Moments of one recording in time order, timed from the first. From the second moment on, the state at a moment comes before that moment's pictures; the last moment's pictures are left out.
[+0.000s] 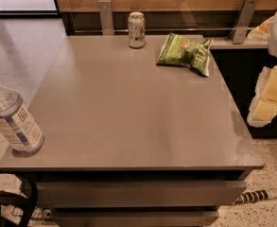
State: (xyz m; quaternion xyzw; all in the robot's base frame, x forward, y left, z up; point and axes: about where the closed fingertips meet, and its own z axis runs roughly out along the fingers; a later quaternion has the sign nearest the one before) arm 0.438 -0.214 0.985 -0.60 0.78 -0.05 0.17
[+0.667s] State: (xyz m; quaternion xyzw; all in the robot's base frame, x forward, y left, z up) arm 0.441 -0.212 0.982 -0.59 0.78 -0.04 0.20
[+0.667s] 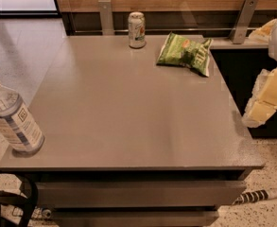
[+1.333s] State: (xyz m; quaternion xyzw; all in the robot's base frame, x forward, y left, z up) arm 0.419 -0.199 0.913 -0.49 0.81 0.05 0.31
